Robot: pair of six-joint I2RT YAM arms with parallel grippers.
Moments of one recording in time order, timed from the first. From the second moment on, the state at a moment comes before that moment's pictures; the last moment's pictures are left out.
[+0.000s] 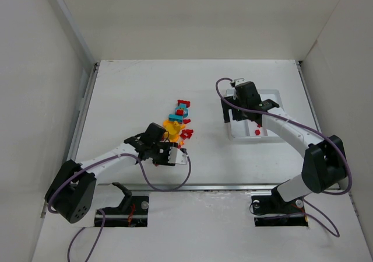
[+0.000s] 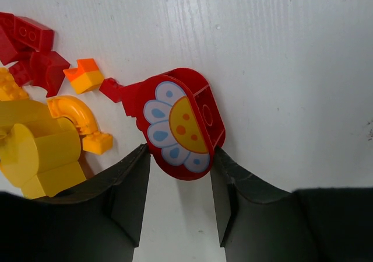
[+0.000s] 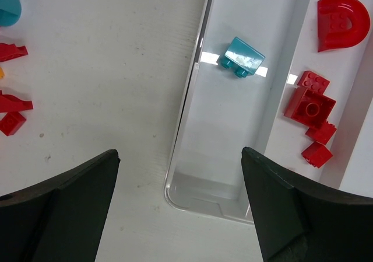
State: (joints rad) left arm -0.62 1.21 0.55 -0.40 0.36 1.10; right arm 0.45 1.49 1.11 -0.46 0.12 0.17
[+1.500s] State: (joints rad) left arm -0.65 0.87 0.59 0.02 0.28 0.75; right arm 0.51 1.34 1.26 -0.38 -0.43 0.24
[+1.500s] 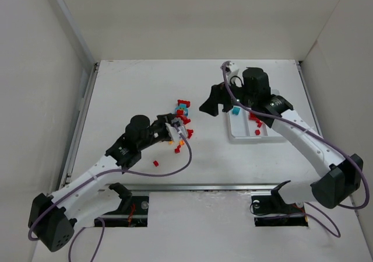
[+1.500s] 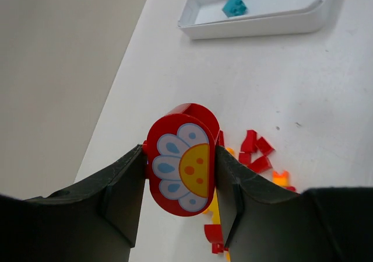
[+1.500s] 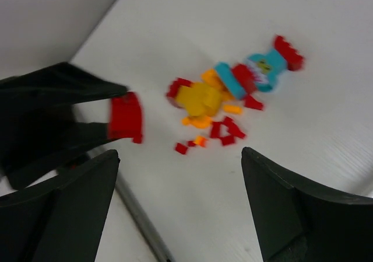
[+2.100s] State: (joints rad) left arm -0.67 0.98 0.66 0.14 0.19 0.65; right arm 0.63 1.53 1.32 -0.24 -0.64 0.40
